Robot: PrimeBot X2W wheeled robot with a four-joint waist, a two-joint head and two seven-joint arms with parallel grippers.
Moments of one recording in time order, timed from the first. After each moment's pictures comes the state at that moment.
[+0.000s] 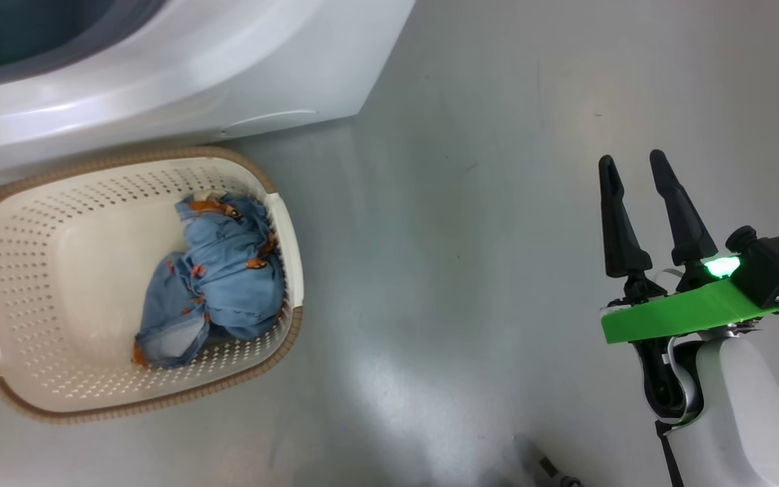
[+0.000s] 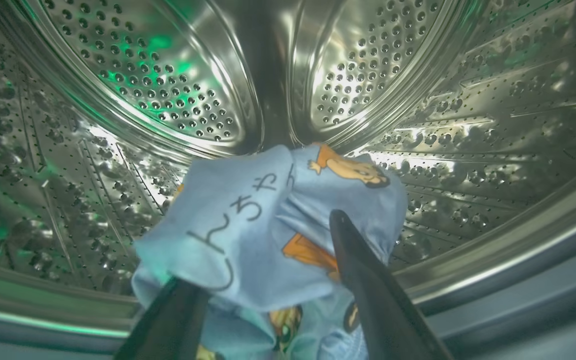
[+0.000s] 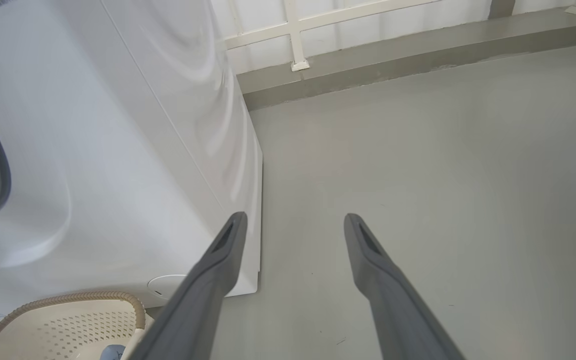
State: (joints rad) left arm -1.33 0.32 -0.25 1.05 -0.46 -0.13 -0.26; right arm -0.39 -0.05 0.02 0.15 0.36 0.13 -0.26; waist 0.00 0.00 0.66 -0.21
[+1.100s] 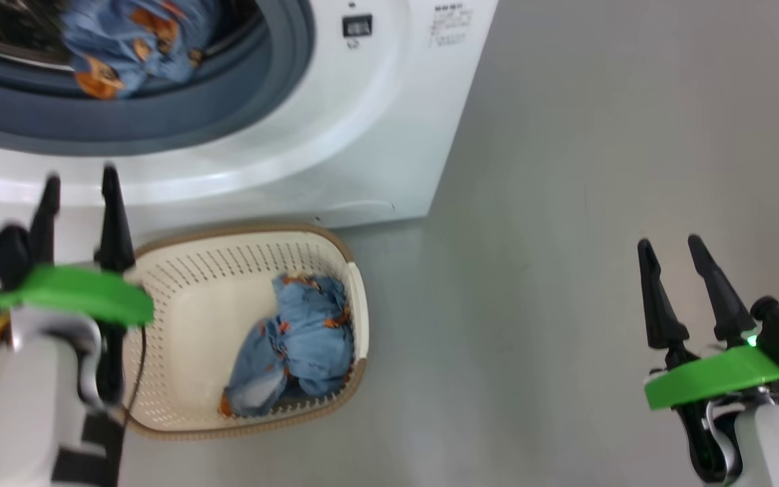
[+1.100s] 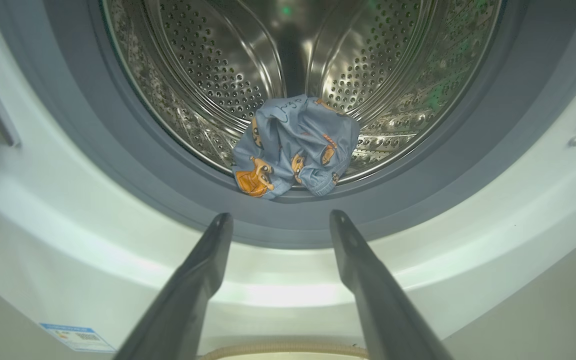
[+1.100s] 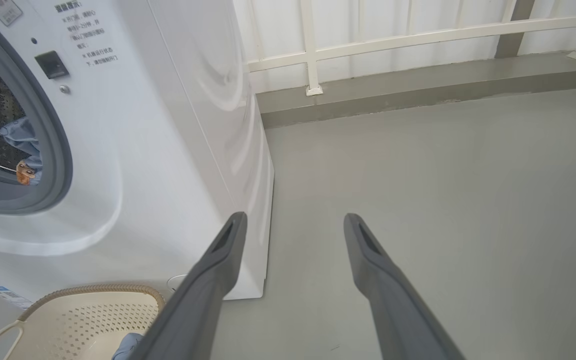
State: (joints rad) left arm -0.58 0.12 0.01 0.53 -0.32 -0.13 -0.26; right arm -0.23 -0.14 -0.04 0.20 0.32 0.13 -0.26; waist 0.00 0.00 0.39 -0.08
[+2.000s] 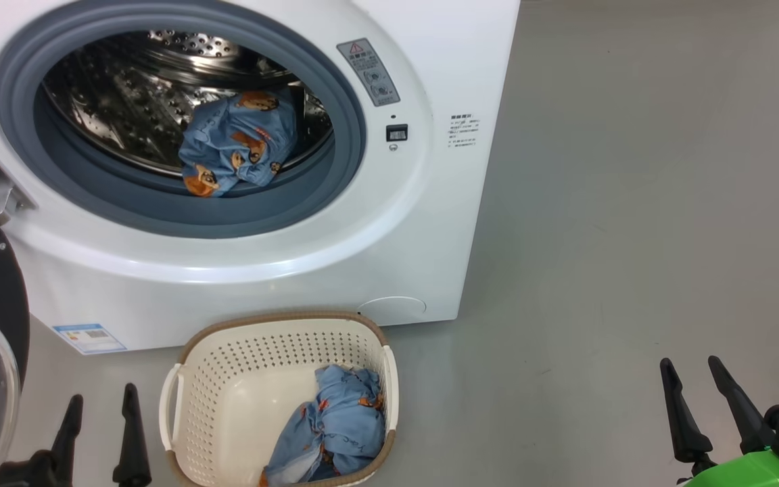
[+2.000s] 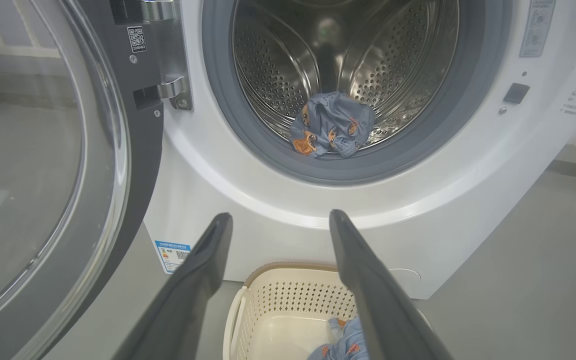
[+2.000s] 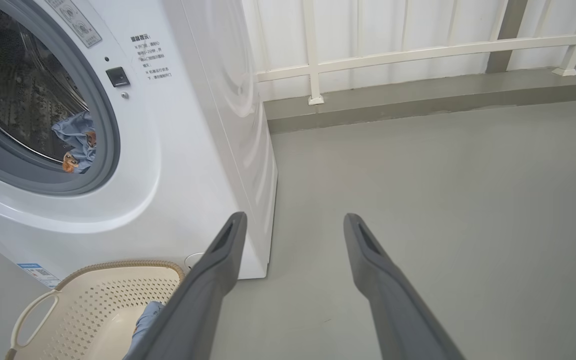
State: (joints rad) left arm 0.01 0.07 0.11 0.21 -0.27 -0.13 -0.26; right arm 0.02 -0.17 -0.07 0.20 0.32 0.13 -0.26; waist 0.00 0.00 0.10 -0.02
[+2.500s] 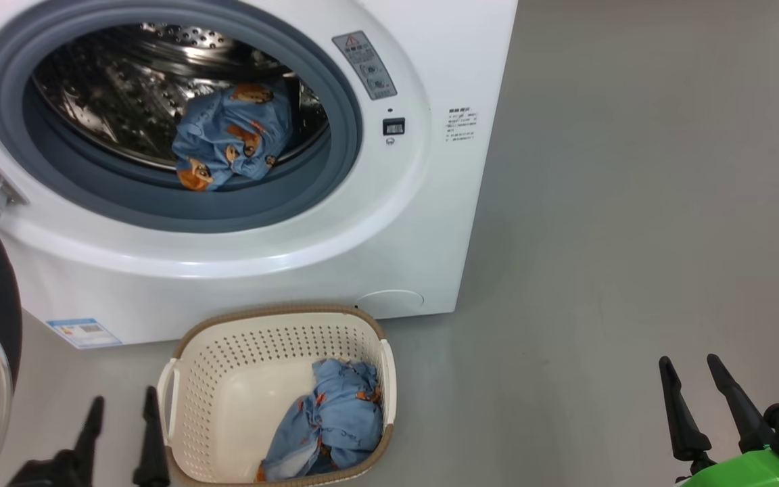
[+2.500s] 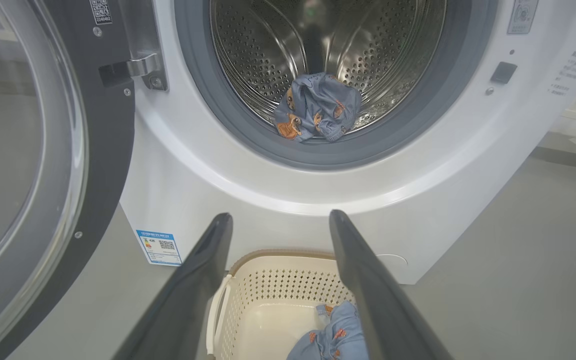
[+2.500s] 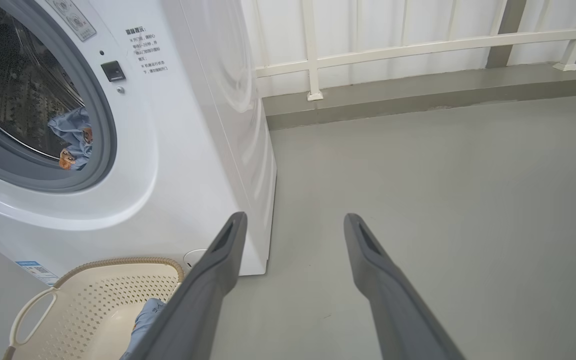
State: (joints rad) left arm 0.02 0.05 0.09 0.20 -0.26 -0.13 -0.26; right arm 0.02 -0.17 -0.07 0.20 0.32 0.13 -0.26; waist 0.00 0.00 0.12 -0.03
